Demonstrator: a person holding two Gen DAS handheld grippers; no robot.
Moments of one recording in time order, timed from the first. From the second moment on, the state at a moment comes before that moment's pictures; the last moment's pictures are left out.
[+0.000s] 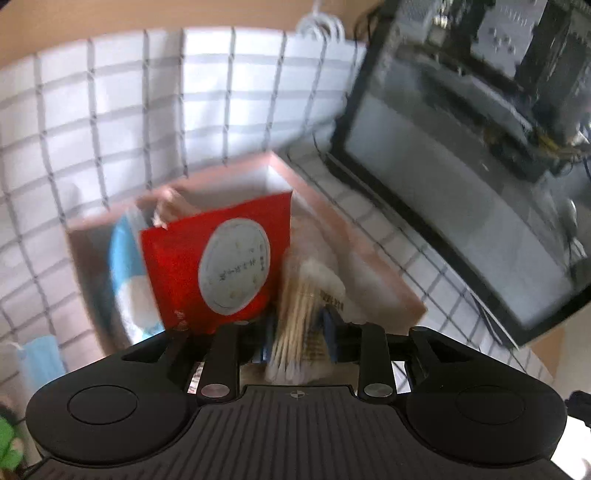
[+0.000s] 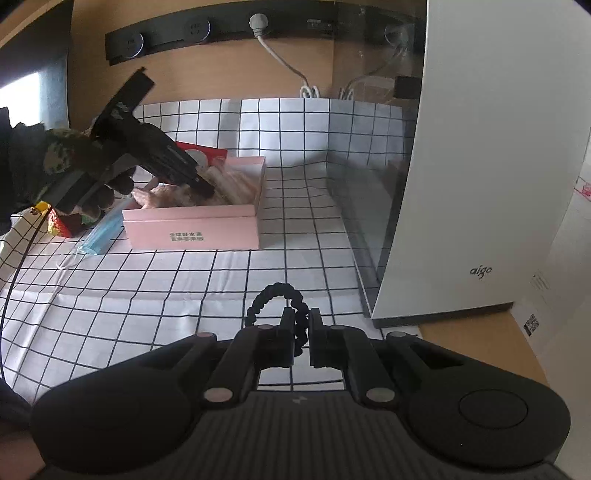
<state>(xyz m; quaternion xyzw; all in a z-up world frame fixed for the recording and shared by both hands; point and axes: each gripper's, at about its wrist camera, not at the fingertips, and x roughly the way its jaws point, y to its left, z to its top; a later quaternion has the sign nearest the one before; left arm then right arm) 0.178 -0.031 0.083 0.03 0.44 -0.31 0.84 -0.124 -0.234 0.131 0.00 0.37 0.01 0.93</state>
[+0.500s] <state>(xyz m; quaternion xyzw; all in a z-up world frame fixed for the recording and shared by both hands) 0.040 0.100 0.133 -0.19 0.33 -0.20 0.90 0.039 -0.223 0.184 0.06 0.28 0.09 0.95</state>
